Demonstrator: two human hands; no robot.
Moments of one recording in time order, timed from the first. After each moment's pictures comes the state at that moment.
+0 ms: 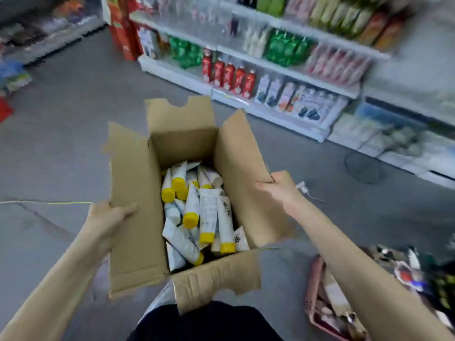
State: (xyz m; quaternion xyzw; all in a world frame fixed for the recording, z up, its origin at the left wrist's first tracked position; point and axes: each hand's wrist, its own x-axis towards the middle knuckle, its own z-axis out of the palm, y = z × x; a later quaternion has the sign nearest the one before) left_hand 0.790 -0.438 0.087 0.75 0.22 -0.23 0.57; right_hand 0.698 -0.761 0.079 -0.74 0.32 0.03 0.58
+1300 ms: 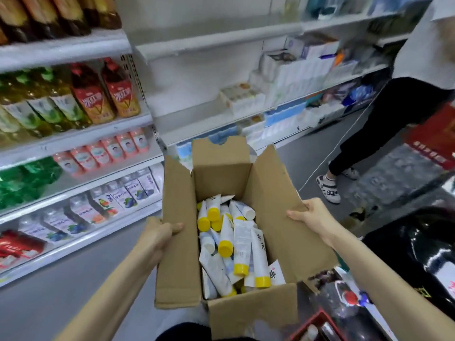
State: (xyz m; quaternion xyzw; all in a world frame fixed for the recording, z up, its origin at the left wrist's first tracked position) left_hand 0.945 -1.456 0.075 0.73 -0.17 -0.55 0.37; right_hand 0.617 -1.524 0.071 -0.48 0.68 -0.23 0.51
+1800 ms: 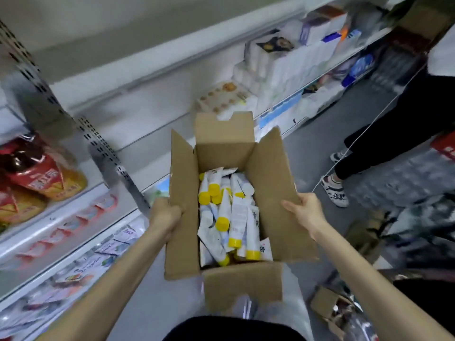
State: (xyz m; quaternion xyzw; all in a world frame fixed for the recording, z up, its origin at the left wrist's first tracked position) left_hand 0.981 -1.883 0.031 0.79 -0.32 -0.46 0.27; right_hand 0.664 -1.878 0.013 -0.40 0.76 -0.26 0.43
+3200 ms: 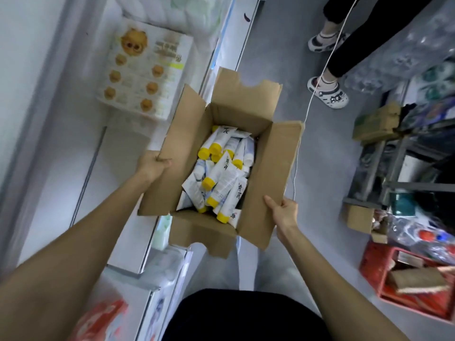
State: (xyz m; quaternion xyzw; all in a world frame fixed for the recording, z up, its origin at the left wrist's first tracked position) left_hand 0.932 -2.358 -0.161 0.66 -0.57 -0.48 -0.06; right_hand 0.743 -2.094 -0.180 0.11 0.80 -0.39 0.43
